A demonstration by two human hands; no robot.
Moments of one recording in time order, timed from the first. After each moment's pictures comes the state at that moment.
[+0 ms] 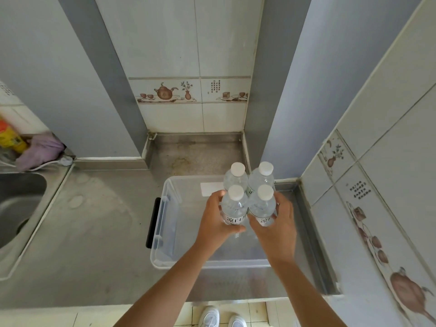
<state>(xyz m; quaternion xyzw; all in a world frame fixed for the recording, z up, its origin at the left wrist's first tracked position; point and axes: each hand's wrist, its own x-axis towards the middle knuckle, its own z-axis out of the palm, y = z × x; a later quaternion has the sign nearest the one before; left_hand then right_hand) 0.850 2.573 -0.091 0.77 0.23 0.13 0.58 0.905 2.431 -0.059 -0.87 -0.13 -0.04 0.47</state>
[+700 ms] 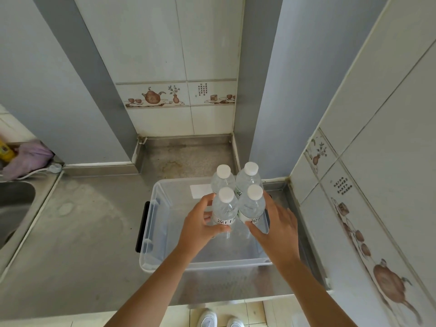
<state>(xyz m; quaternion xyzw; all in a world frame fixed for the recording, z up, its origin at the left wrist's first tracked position) 0.838 2.585 -0.086 0.81 0.22 0.09 0.53 0.925 2.395 -0.077 -0.91 -0.26 -0.07 0.31</state>
